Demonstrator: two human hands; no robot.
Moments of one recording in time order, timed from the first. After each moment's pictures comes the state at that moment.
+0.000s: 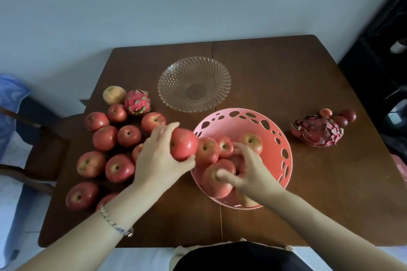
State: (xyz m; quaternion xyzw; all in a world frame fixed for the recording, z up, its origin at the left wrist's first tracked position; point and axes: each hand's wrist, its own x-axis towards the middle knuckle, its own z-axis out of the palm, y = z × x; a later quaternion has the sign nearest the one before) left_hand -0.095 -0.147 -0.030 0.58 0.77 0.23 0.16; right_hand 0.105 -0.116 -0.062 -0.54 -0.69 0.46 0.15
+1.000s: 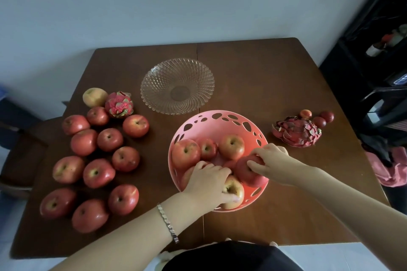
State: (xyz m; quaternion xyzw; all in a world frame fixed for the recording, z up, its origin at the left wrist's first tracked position) left_hand 0.014 -0.129 -0.072 0.77 0.59 -0.08 0.24; right_hand 0.191 -0.060 -0.063 -0.55 -0.76 0.31 -0.14
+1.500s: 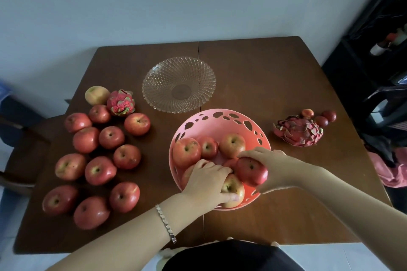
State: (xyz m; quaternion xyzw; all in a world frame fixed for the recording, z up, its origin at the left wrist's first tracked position) left_hand 0.011 -0.133 -0.074 0.77 0.59 -0.06 0.22; right_hand 0.198 -0.062 -0.059 -0.46 -0.80 0.34 -0.18
